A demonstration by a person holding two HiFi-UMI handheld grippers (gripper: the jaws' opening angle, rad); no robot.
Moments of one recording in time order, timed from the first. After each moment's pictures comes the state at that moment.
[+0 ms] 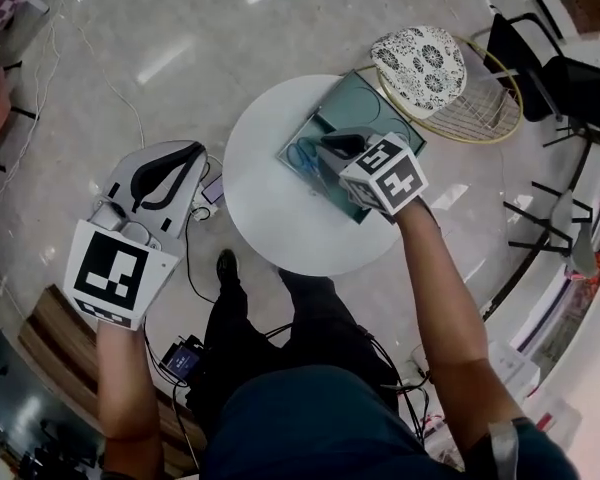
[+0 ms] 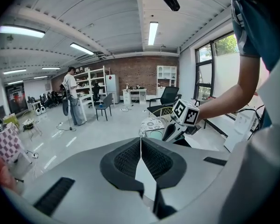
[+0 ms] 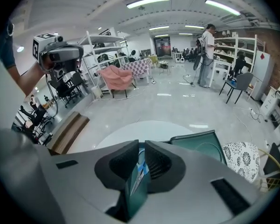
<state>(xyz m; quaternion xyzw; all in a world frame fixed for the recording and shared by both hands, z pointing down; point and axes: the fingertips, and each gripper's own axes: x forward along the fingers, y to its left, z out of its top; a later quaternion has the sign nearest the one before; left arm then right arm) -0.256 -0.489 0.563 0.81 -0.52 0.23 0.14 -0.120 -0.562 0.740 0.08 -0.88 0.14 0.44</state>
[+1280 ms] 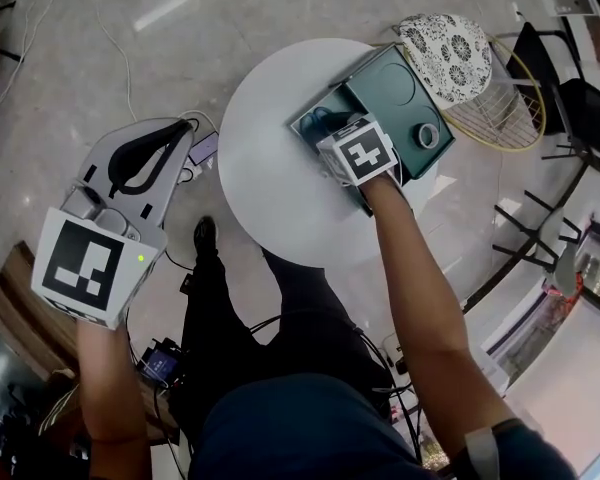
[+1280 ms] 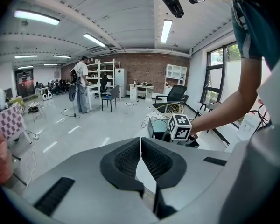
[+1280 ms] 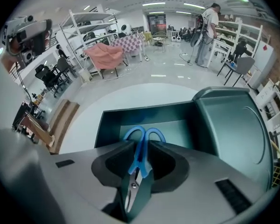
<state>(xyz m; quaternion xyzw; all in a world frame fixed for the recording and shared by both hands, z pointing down) -0.290 -0.473 0.692 0.78 -0.55 0.22 0.21 -0.134 -0.561 0.934 0.10 -0.81 0.15 0.55</state>
